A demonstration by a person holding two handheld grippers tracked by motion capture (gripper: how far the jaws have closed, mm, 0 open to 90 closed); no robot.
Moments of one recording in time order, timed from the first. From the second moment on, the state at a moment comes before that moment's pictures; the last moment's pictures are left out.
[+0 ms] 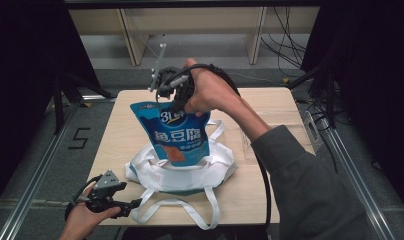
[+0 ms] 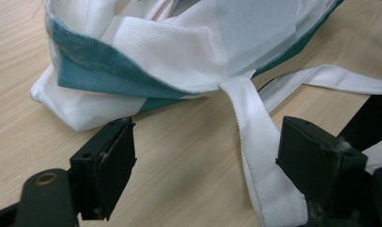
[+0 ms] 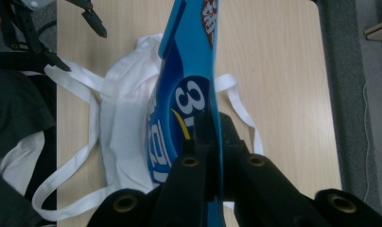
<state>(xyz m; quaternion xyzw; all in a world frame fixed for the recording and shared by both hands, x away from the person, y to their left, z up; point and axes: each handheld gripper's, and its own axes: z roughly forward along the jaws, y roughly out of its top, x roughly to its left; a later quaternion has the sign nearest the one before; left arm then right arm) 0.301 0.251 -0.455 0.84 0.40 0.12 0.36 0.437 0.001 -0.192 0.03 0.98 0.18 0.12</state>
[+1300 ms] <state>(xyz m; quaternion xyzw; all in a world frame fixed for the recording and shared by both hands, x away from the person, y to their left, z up) 0.305 0.252 -0.456 0.84 0.39 0.12 0.35 0.480 -0.185 -0.145 0.19 0.95 0.15 0.18</state>
